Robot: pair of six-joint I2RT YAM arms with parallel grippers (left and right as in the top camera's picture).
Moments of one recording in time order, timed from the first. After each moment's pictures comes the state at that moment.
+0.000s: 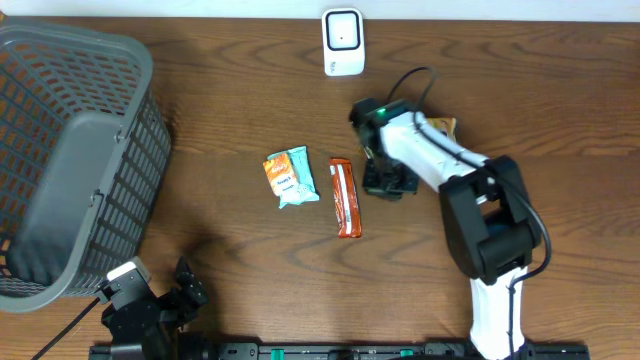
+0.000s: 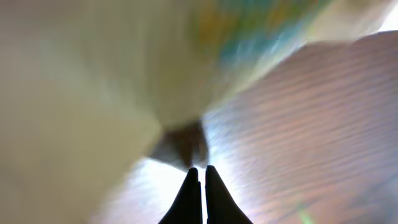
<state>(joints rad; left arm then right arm) 0.05 0.01 0.50 -1.12 -0.22 -0.38 0.49 2.15 1.54 -1.17 0.10 0.71</state>
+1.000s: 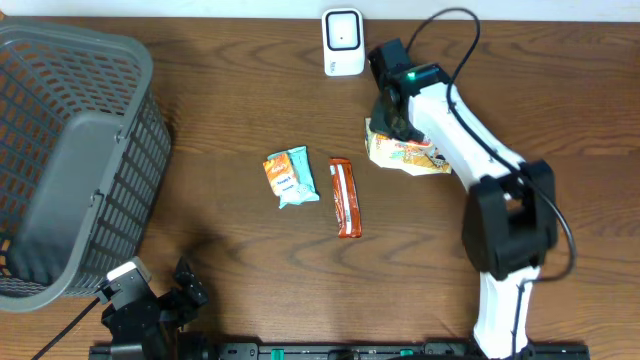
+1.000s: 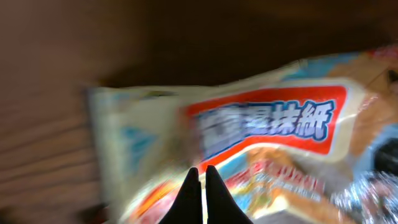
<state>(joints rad) 0.05 0.01 0.50 -1.12 -0.22 -0.38 0.37 2.14 1.75 -1.00 0.17 0.73</state>
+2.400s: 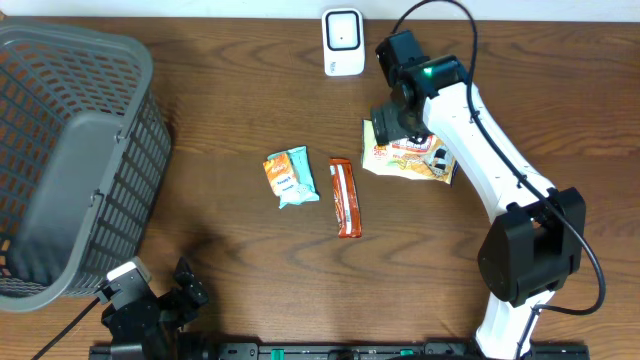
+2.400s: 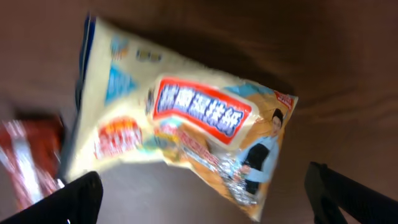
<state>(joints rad) 0.05 0.01 0.50 -1.12 -0.22 -0.38 0.39 1.98 1.77 -1.16 0.24 0.15</state>
